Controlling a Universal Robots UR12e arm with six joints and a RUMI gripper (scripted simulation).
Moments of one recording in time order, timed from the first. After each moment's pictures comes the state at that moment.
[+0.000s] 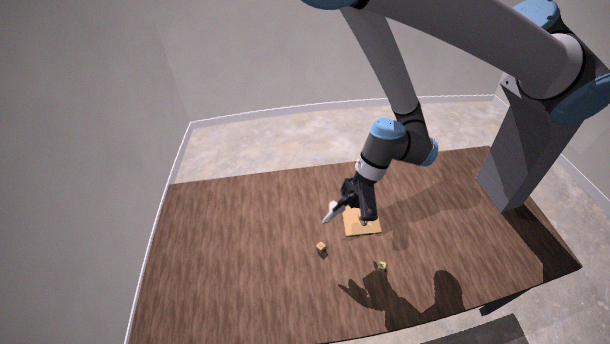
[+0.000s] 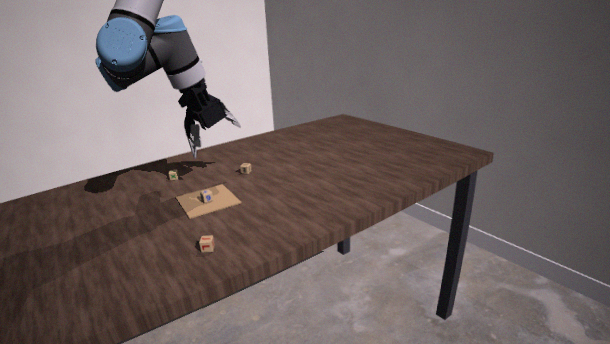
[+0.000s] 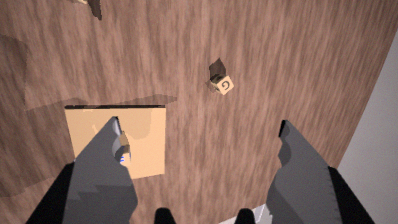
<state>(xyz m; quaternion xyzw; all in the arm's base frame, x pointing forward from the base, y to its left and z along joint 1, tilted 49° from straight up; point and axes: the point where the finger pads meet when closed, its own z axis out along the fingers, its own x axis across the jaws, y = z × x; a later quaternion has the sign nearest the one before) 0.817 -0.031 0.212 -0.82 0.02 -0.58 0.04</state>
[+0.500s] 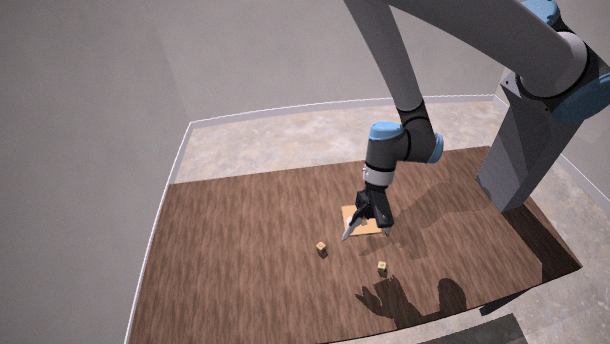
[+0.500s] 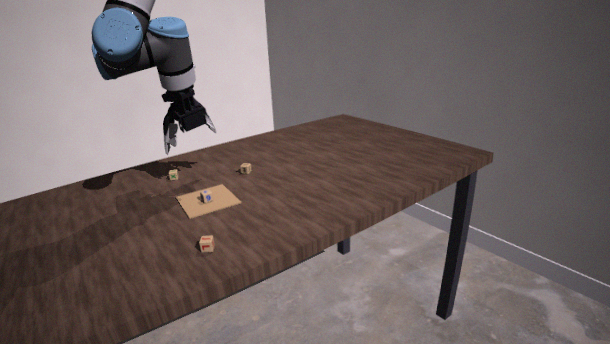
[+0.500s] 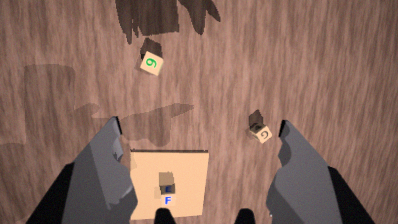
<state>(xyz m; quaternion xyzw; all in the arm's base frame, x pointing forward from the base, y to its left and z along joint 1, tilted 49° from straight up) 0.791 0.042 0.170 -0.86 -0.01 -0.50 0.13</state>
